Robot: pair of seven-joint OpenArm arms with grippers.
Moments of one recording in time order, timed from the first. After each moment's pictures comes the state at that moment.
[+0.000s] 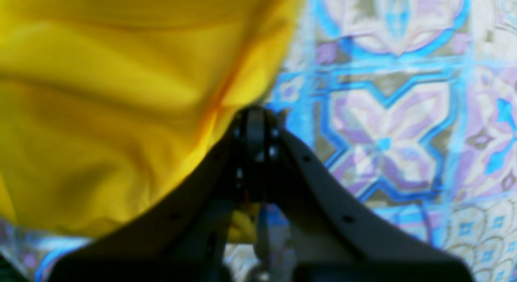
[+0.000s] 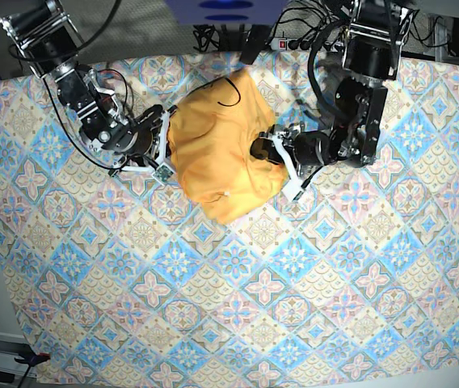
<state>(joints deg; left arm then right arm) -2.3 -9.7 7.8 70.2 -37.0 -25.8 55.5 -0.8 25.6 -30.3 82.5 13.2 17.3 -38.2</state>
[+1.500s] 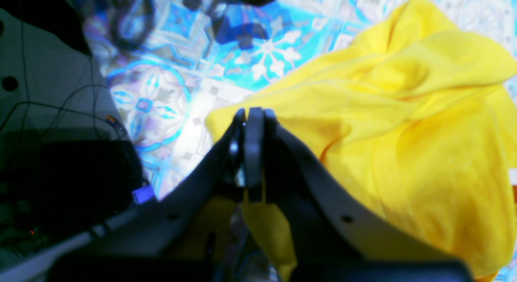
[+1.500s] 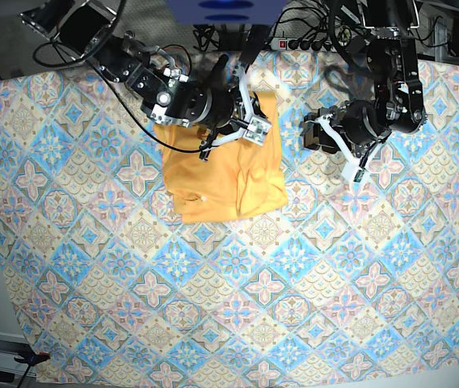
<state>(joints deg) 13.6 -10.2 -11.8 95.8 -33.0 -25.4 61.7 -1.0 18.6 -47.3 102.7 13.4 17.6 -45.5</state>
